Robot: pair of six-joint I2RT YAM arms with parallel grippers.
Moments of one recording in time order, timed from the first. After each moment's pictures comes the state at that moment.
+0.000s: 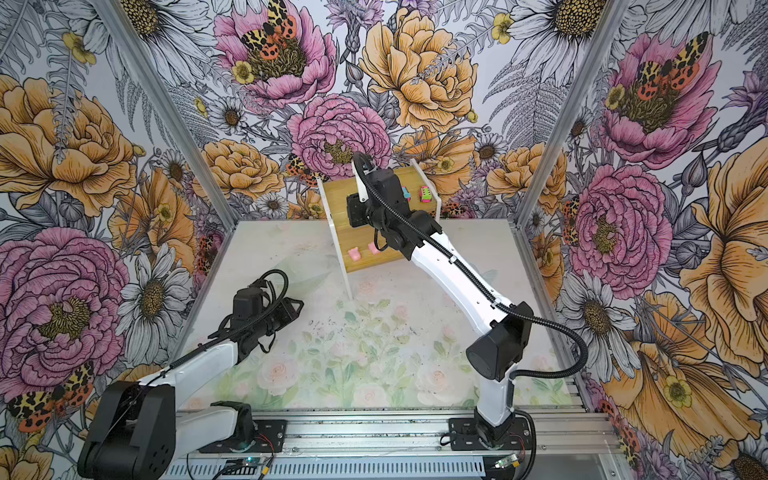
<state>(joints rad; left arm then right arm) -0.12 1.19 0.44 0.07 0.25 -0.68 0.66 1.86 2.10 -0.58 0.09 0.19</state>
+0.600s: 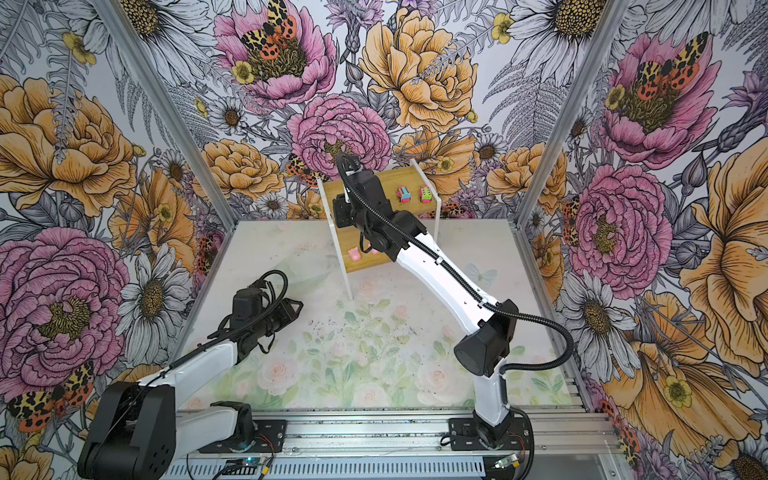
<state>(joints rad) -0.11 1.19 0.44 0.05 0.25 -0.68 0.73 1.94 2.21 -0.63 0.22 0.22</state>
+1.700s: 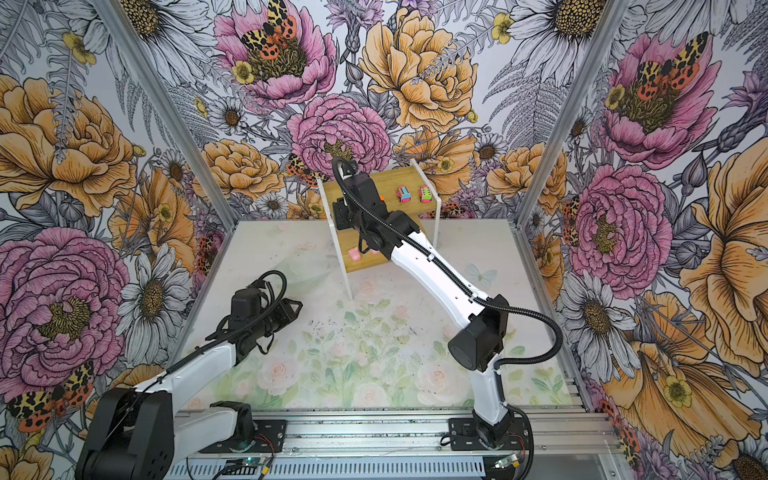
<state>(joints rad) -0.11 1.16 0.44 0.02 0.25 -0.68 0.72 1.99 2.22 -0.64 0.24 0.22</state>
